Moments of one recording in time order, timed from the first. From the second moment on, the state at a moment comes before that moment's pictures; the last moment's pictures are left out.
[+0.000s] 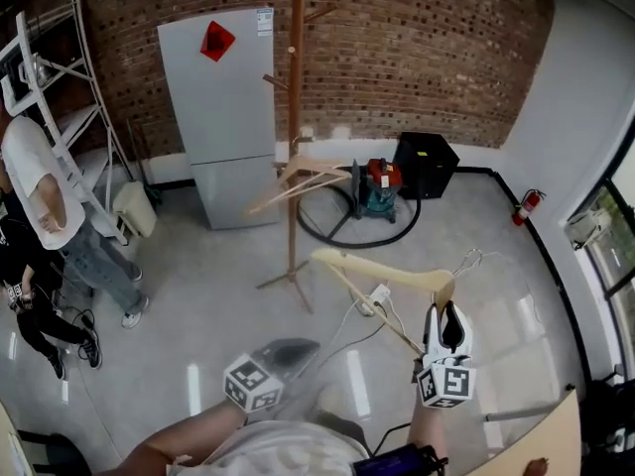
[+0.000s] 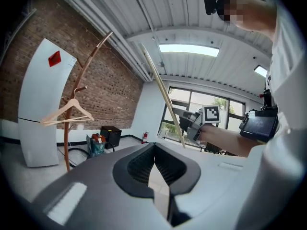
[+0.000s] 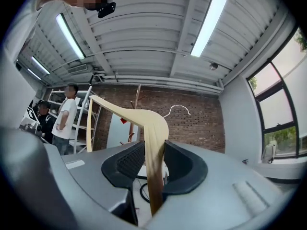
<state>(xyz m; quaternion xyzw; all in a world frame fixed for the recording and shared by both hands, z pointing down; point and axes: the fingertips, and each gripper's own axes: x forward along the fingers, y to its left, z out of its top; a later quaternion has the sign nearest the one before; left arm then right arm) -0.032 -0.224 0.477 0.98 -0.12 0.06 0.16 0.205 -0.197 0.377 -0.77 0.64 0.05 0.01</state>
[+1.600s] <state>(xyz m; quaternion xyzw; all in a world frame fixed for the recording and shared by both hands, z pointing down) -0.007 -0.484 0.420 0.95 -0.29 0.02 0.13 0.110 -0.593 0.322 -0.54 0.82 0.18 -0.03</state>
